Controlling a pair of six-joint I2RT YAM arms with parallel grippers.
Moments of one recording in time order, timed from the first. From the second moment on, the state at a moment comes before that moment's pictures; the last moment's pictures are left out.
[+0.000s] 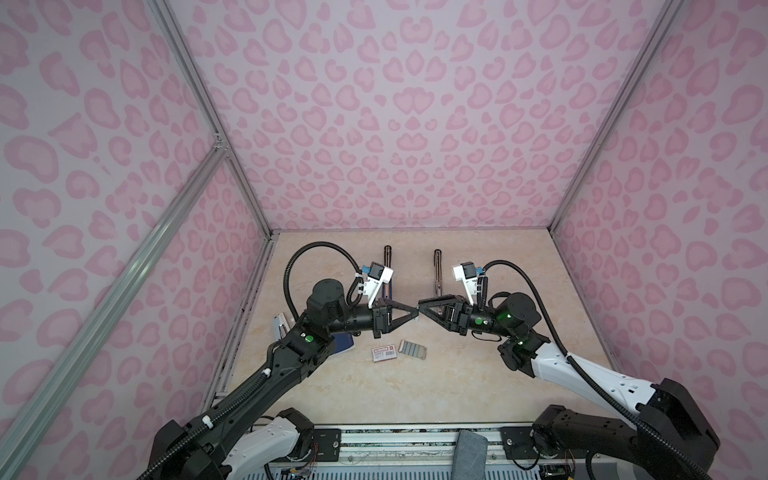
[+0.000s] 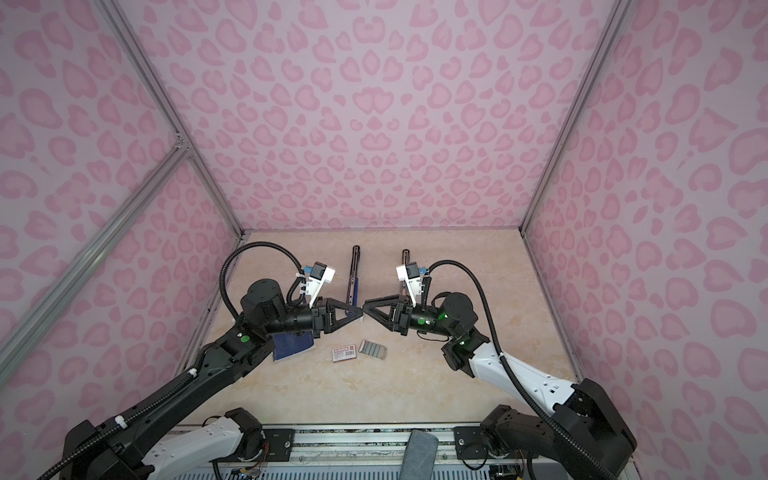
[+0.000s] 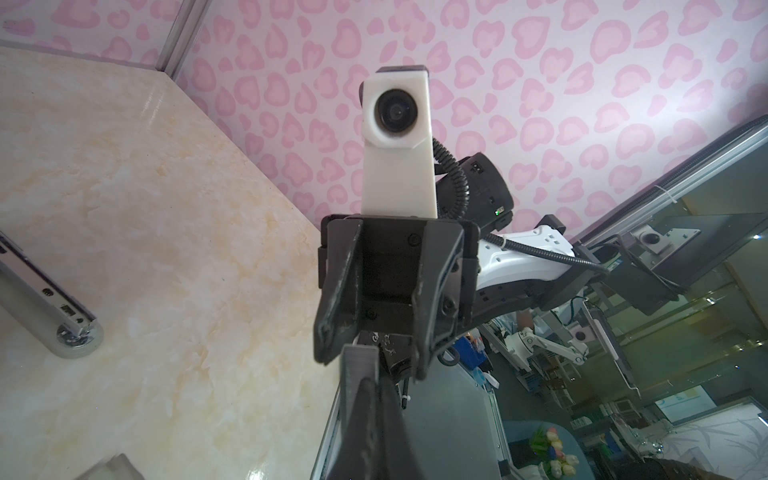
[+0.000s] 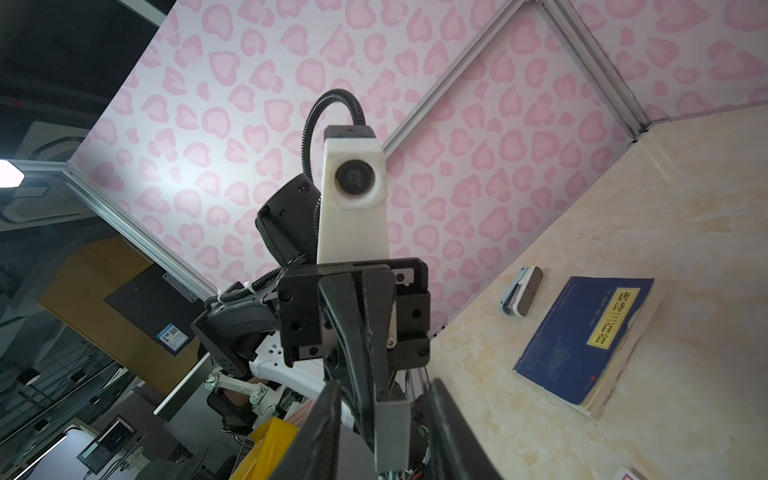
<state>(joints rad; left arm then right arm) -0.58 1.04 0.76 0.18 0.88 -0.69 0.65 1.19 0.61 0.80 -0.75 0.97</state>
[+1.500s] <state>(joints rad) -0.48 0.96 0.69 0.03 0.66 -0.69 0.55 1.10 0.63 0.47 -0.66 0.80</state>
